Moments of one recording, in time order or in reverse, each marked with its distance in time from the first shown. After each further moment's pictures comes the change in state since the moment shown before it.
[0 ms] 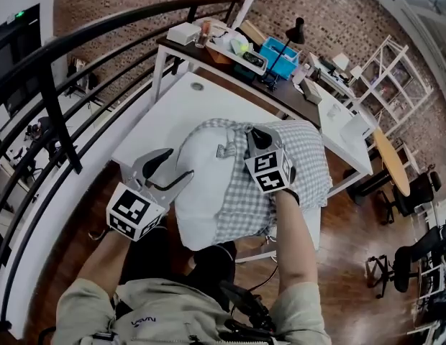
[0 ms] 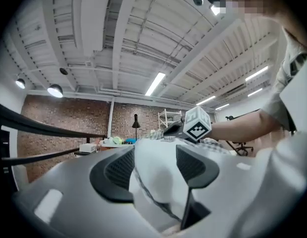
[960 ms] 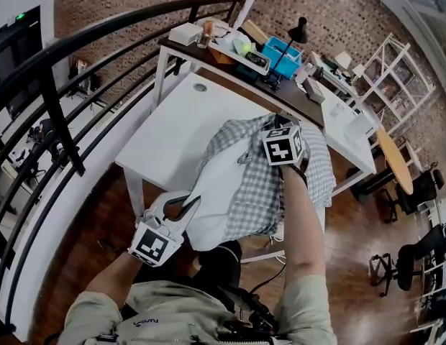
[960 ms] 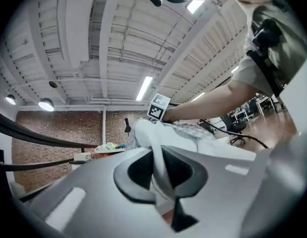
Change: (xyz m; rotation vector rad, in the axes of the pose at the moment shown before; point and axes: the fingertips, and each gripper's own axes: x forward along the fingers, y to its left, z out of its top) left arm -0.011 -0.069 -0.047 0.164 -0.072 -0.070; right arm 0.024 -0.075 -0.023 0.133 0.220 -0.189
